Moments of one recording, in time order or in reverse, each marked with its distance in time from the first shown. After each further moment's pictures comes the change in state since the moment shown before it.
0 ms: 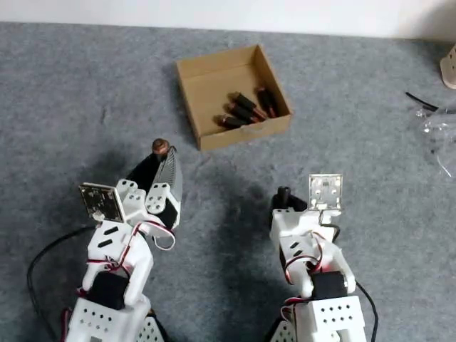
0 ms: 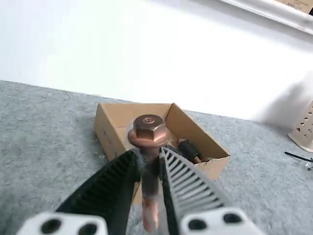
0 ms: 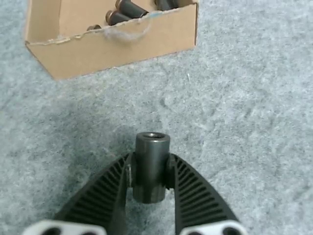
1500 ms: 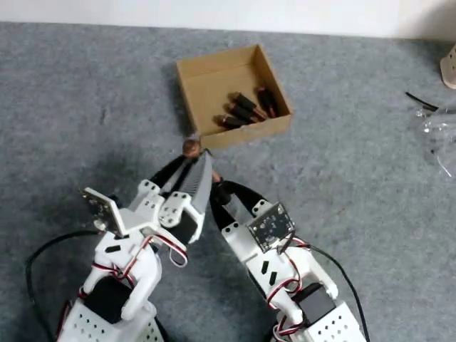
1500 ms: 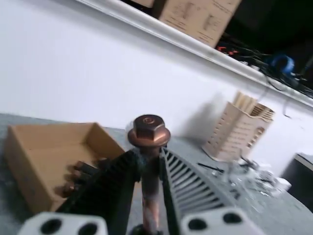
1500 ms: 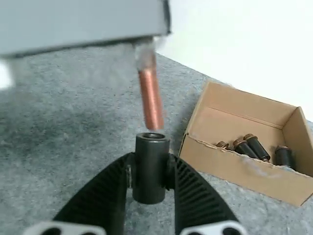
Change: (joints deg) left arm 14.0 -0.1 -9.3 0.0 6.2; right arm -25.8 -15.1 1.6 -10.3 15.2
